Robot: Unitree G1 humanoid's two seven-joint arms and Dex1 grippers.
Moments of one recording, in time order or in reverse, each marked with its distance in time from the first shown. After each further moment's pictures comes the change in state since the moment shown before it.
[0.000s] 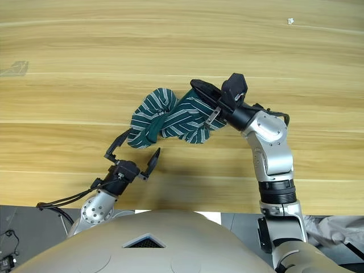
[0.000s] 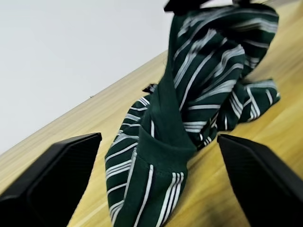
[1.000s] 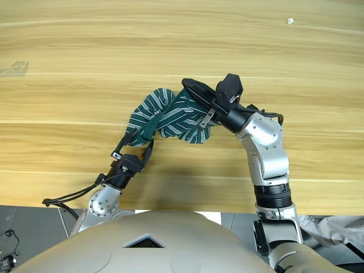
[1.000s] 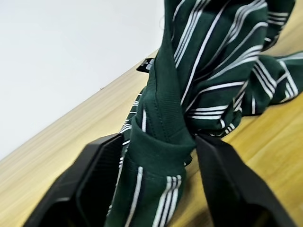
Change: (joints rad) left arm -0.057 -0.022 0.009 0.079 0.034 0.032 0.065; right arm 0.023 0.034 0.011 -0.074 0.012 0.013 -0.008
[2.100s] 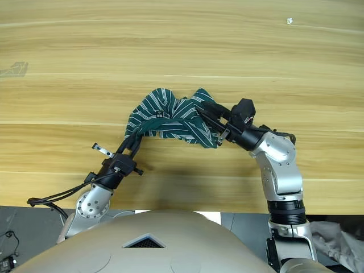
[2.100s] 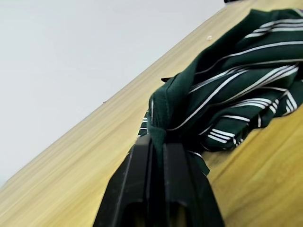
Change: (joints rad) left arm 0.027 0.061 0.030 -0.129 -0.001 0.017 -0.061; right arm 0.167 -0.101 -0.061 -0.017 0.085 0.011 0.073
